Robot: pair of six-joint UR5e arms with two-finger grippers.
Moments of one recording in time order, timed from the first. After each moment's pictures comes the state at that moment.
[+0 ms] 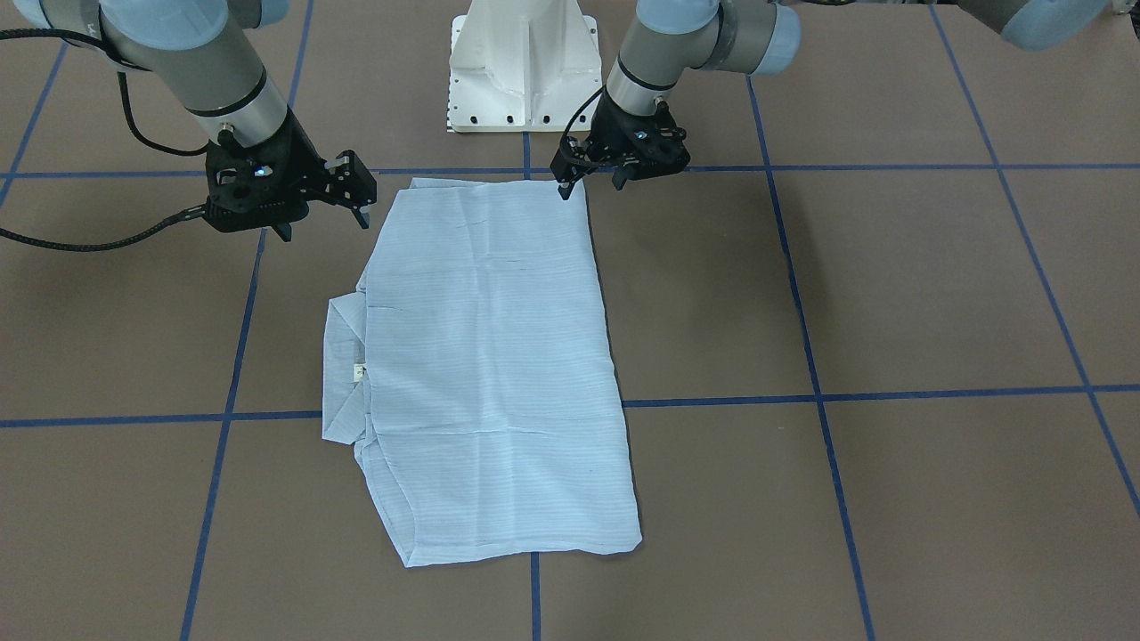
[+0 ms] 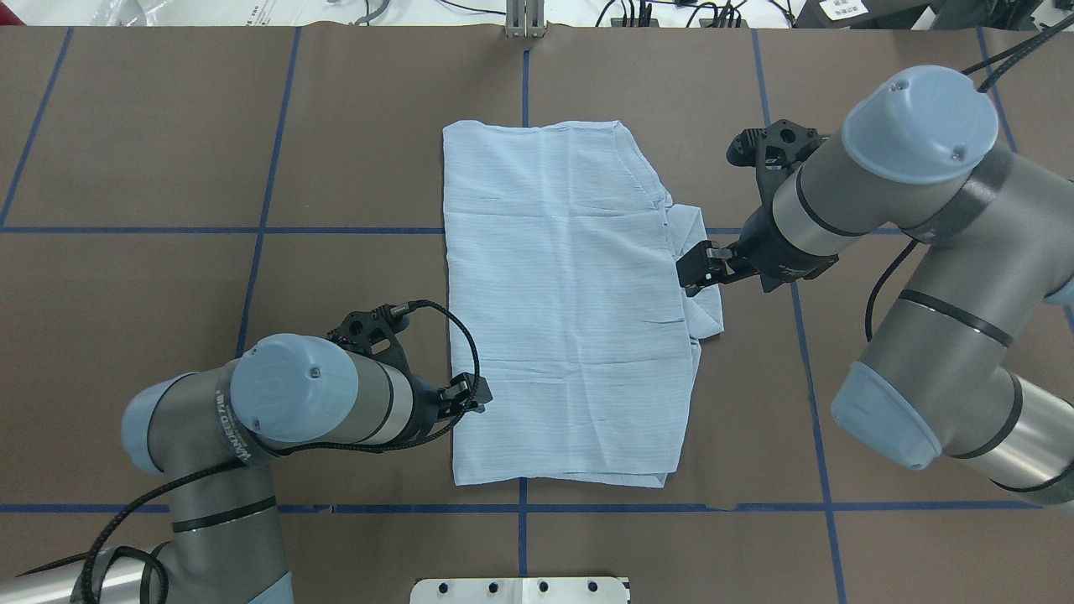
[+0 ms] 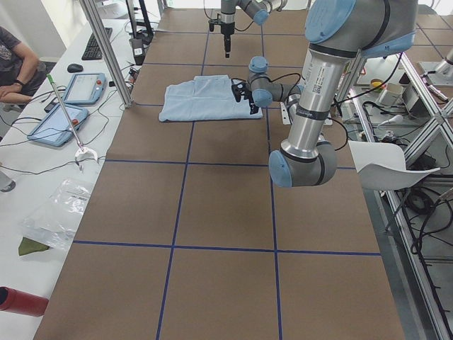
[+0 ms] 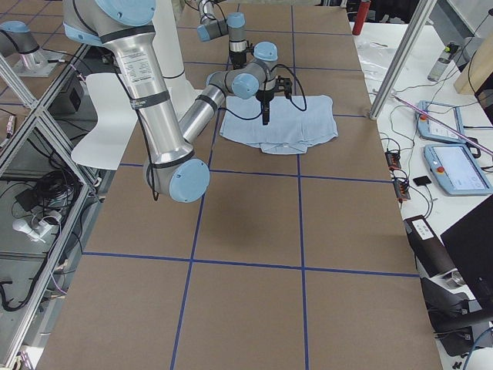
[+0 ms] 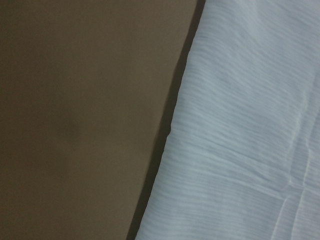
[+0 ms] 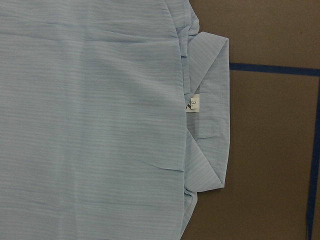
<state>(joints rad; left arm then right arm) -0.33 -2.02 -1.88 -1.85 -1.76 -1.77 0.73 -1.19 2.03 -1.65 2.08 0.97</state>
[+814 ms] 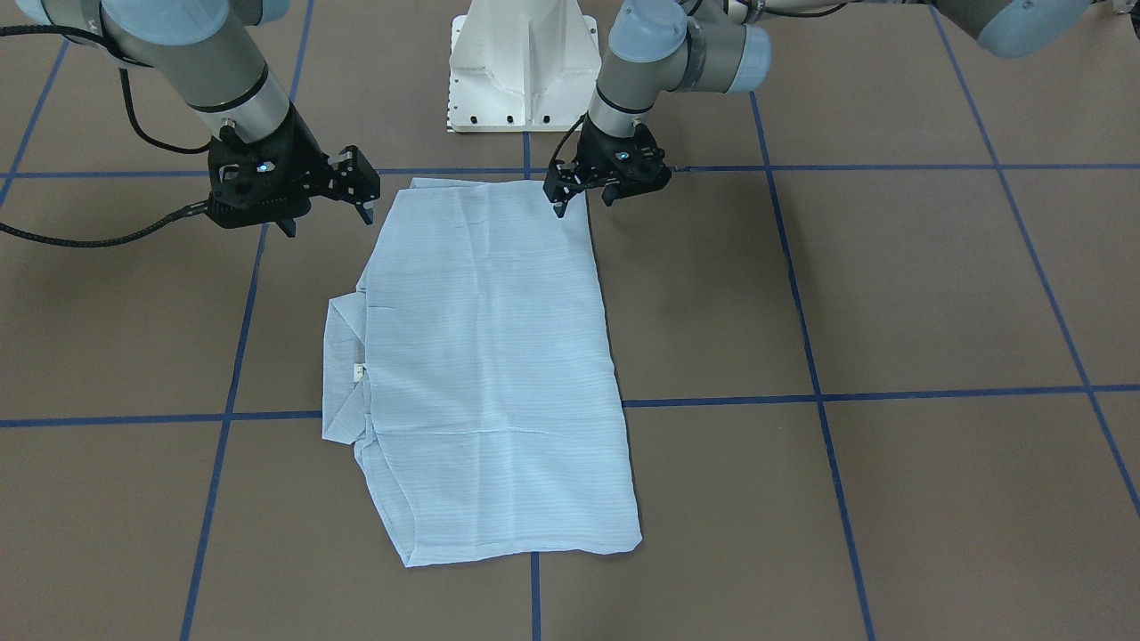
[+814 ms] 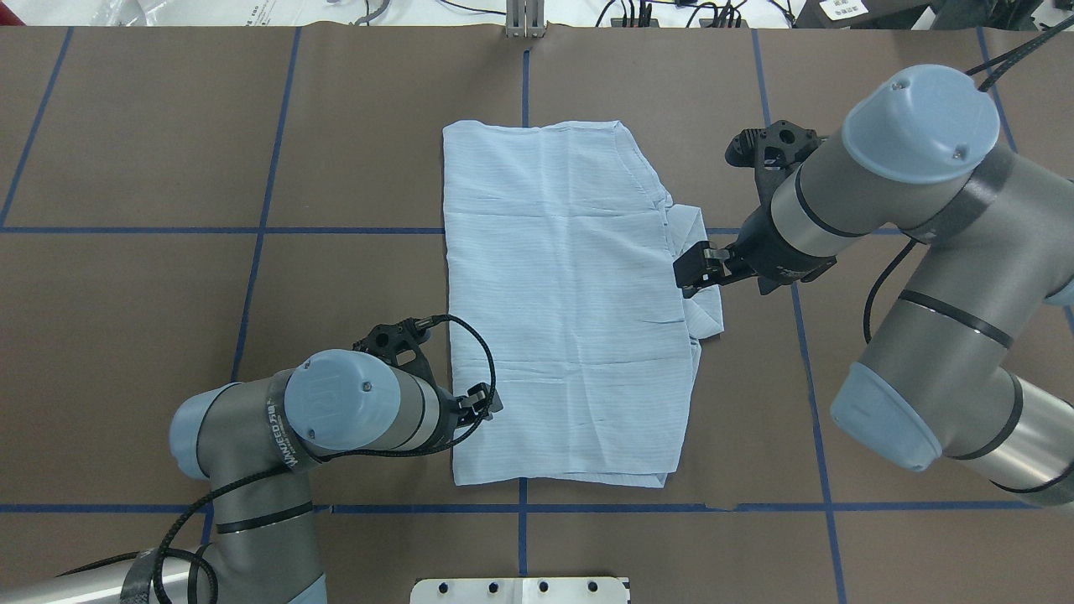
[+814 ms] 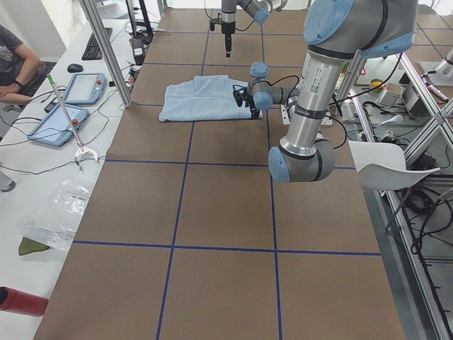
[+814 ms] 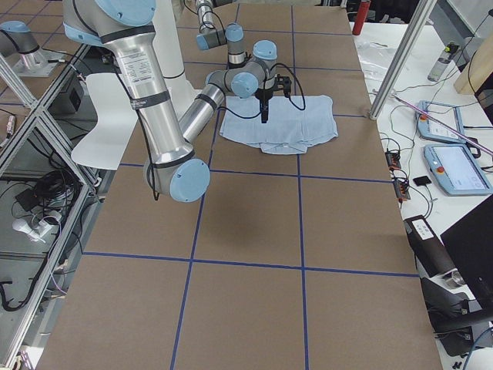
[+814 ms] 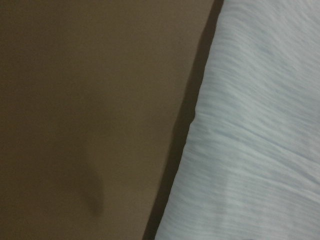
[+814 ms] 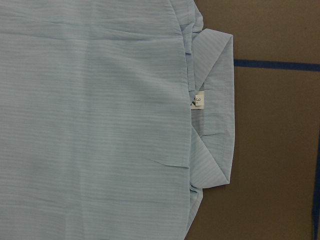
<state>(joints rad) -0.31 -2.07 -1.79 -1.84 -1.73 -1.78 0.73 -1.19 2.03 -1.65 2.09 0.99</state>
